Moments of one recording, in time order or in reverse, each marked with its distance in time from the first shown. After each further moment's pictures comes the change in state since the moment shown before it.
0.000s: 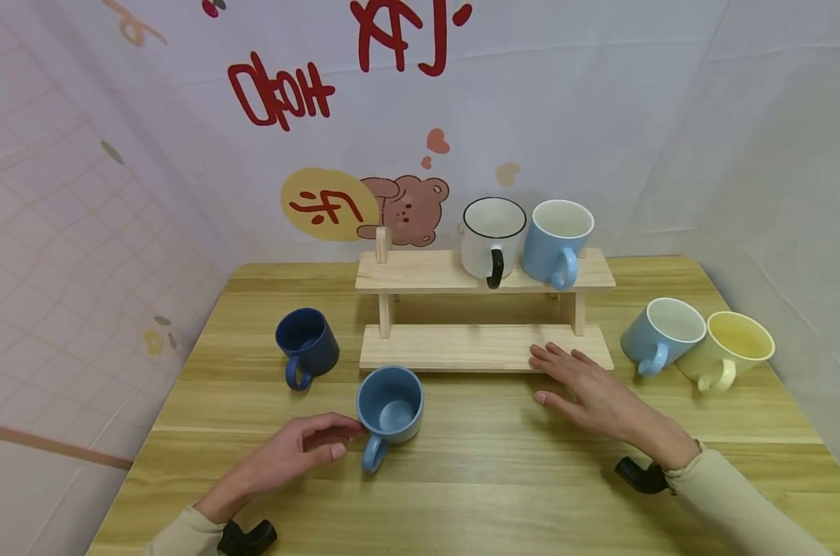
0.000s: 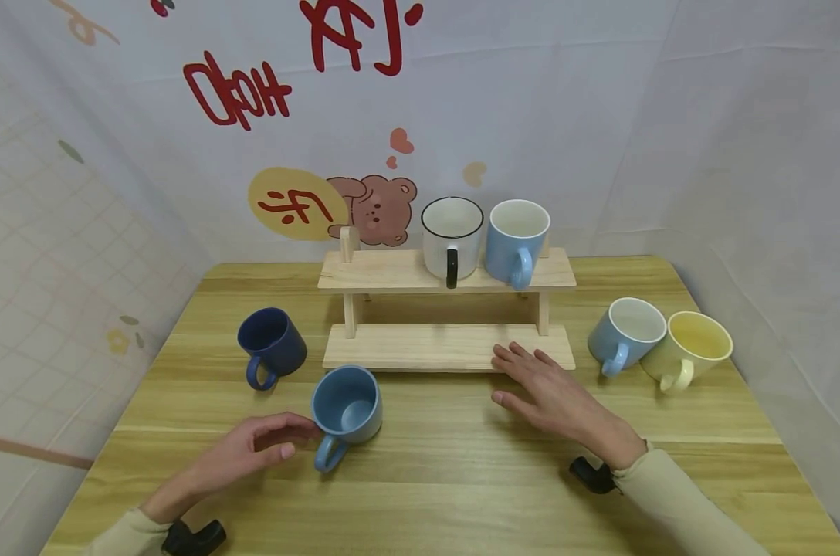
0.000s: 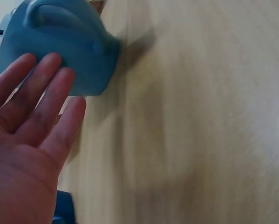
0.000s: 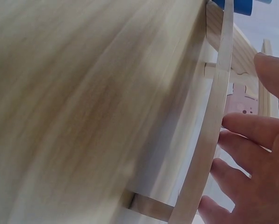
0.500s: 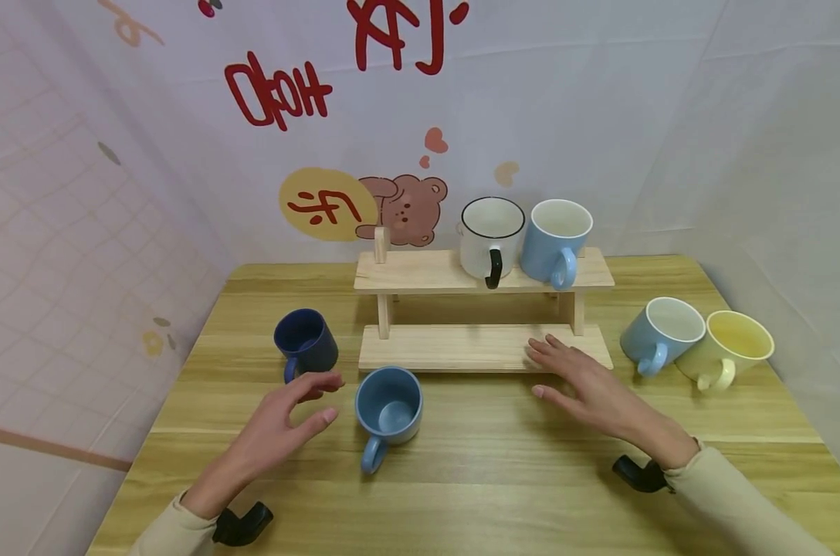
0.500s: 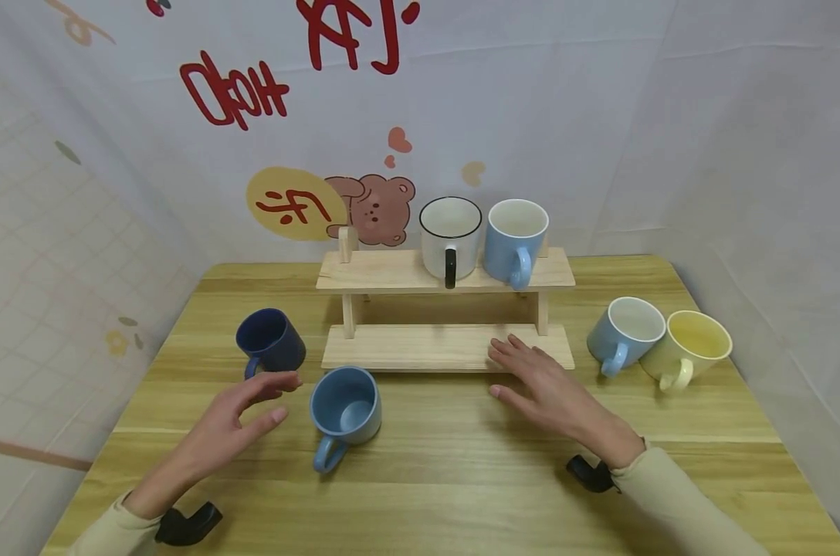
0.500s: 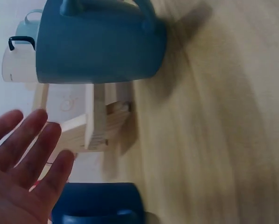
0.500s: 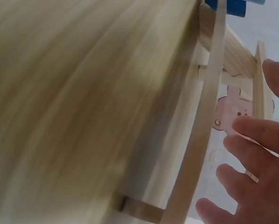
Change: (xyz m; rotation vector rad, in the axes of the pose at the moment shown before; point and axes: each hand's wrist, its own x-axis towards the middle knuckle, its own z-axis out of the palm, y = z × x) left_hand 0.008 0.035 -0.007 0.558 0.391 0.074; right_hand 0.006 -0.004 -0.003 0.054 0.085 -0.016
